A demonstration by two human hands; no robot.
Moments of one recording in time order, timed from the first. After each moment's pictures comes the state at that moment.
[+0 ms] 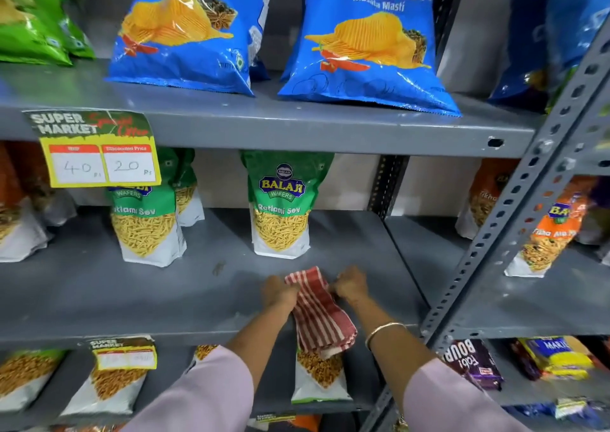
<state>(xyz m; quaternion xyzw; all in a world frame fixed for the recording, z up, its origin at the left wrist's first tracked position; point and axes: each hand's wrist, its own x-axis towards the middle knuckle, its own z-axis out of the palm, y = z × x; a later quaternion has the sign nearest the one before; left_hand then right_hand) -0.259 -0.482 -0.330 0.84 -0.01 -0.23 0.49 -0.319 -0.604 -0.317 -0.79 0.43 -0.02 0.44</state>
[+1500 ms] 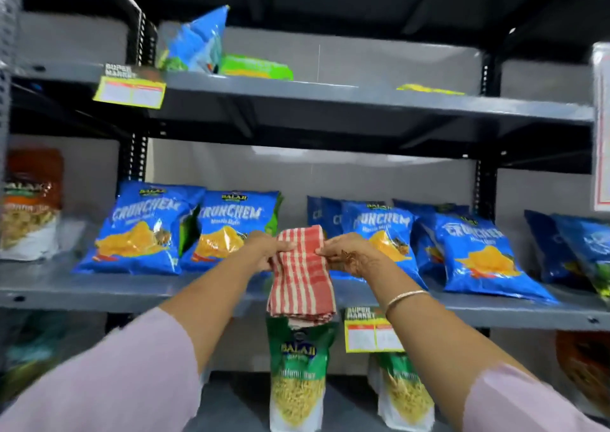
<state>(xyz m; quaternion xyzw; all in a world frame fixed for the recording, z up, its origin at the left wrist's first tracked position) -0.087 -0.141 0.052 0.69 -0.23 -0.14 0.67 -0.189 -0.279 0.061 -0.75 0.13 -0.20 0.62</state>
